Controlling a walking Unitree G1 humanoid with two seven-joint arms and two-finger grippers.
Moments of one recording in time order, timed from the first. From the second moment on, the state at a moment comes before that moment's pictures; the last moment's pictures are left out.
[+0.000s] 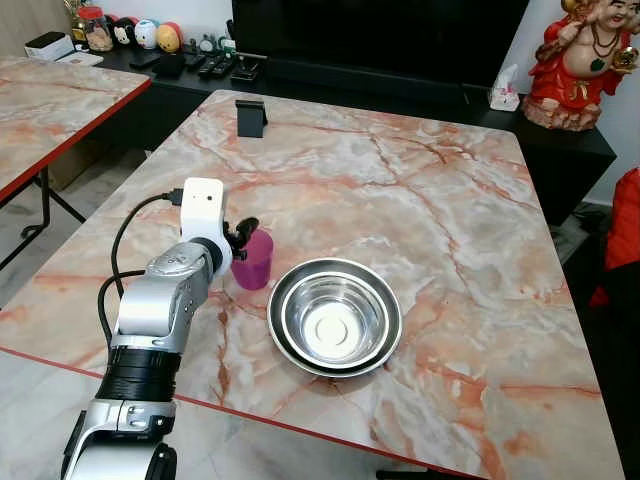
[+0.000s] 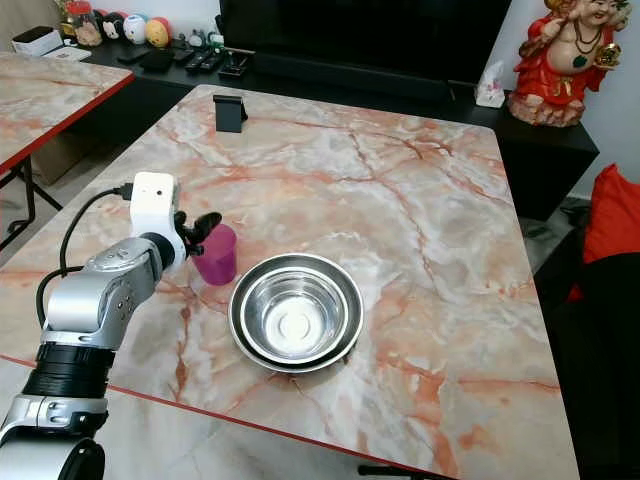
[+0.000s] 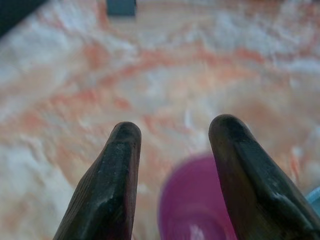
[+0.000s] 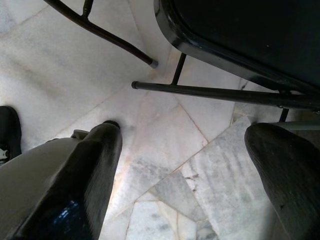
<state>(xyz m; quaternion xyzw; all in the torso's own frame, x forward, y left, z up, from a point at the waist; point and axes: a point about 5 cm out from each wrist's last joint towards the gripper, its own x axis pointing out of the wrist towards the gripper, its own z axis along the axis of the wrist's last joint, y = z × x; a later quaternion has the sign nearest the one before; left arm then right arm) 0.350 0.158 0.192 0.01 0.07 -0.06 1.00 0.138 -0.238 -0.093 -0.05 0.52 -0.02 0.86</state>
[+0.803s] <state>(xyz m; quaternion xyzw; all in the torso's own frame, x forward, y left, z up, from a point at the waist) 0.311 0.175 0.181 0.13 -0.13 0.03 0.98 0.138 -0.238 -0.093 -0.05 0.52 -0.02 0.86</state>
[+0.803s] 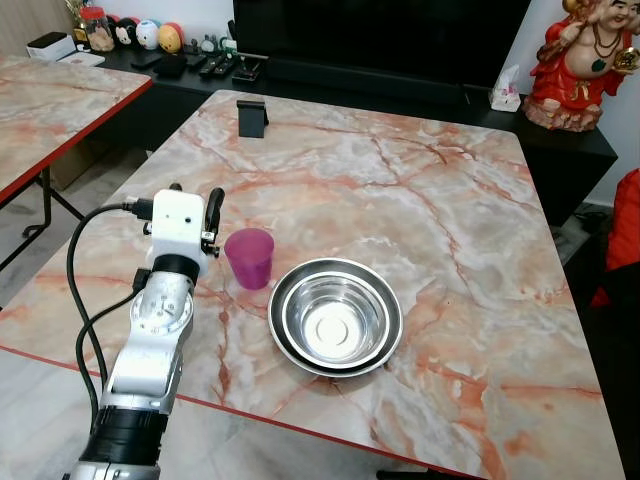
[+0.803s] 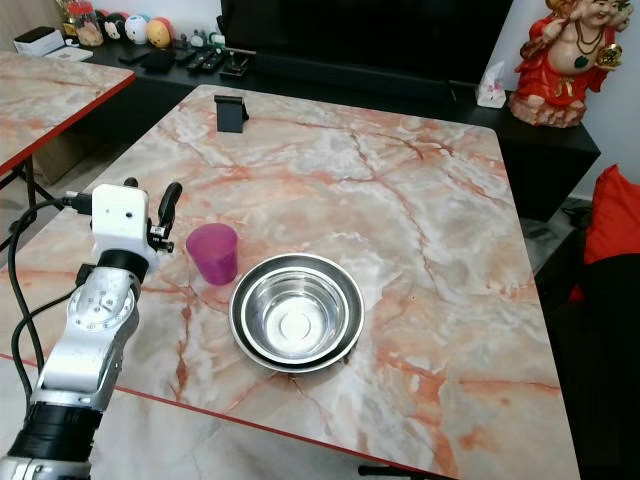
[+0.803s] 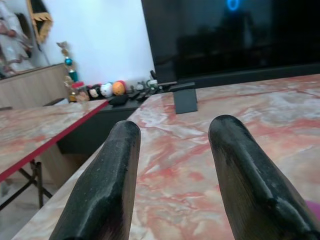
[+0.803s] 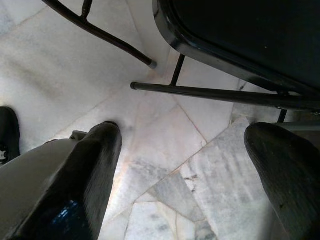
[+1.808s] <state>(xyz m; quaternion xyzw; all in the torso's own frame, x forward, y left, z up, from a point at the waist) 0.310 0.175 0.186 0.13 -0.18 0.04 0.98 0.130 -0.241 -0.096 0.01 0.52 -0.12 0.85</state>
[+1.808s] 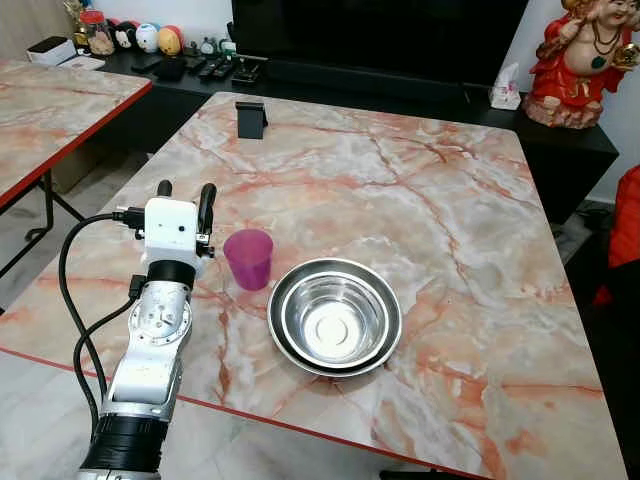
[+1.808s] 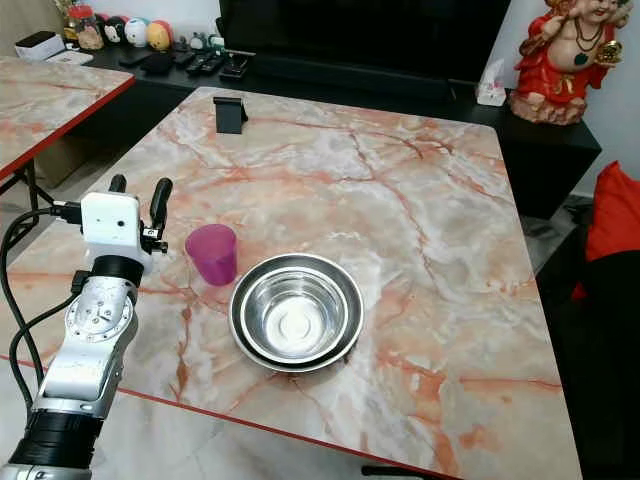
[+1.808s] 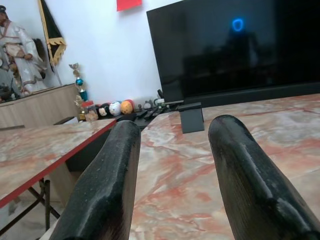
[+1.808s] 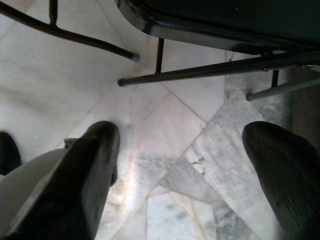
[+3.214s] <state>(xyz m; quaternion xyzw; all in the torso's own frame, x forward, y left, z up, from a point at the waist) 0.310 0.172 0.189 0.11 -0.18 0.04 0.98 0.130 -0.238 -0.097 0.02 0.52 -0.11 0.85</state>
